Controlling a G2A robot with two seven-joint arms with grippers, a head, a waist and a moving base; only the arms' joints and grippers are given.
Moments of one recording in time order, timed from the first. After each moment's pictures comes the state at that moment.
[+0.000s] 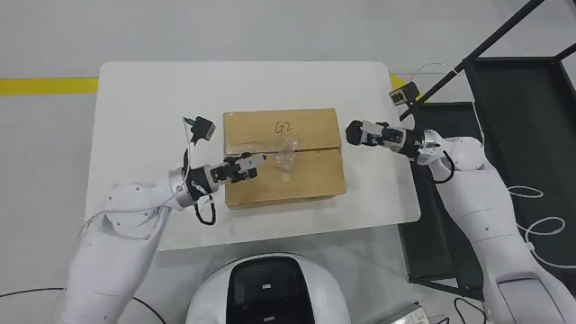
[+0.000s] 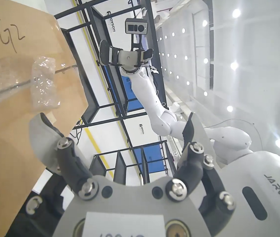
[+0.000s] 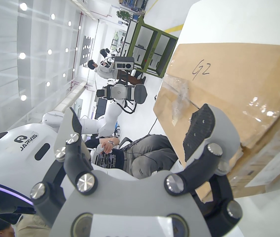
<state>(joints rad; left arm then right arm) 1.25 -1.18 -1.23 -1.70 -0.22 -0.20 -0.94 -1.11 -0.98 1.38 -1.22 0.62 -0.56 1.26</state>
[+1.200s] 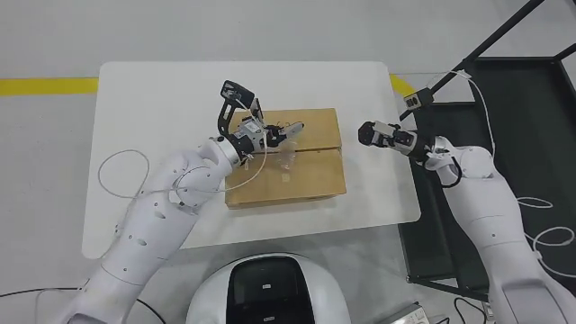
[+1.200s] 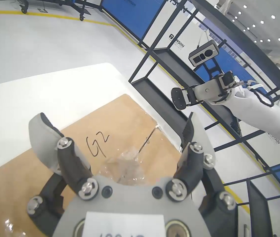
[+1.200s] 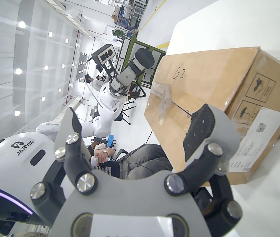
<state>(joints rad) 0.99 -1.25 -0.92 -1.52 0.67 -0.29 -0.31 -1.15 -0.97 1.41 -1.19 0.62 -0.60 1.22</state>
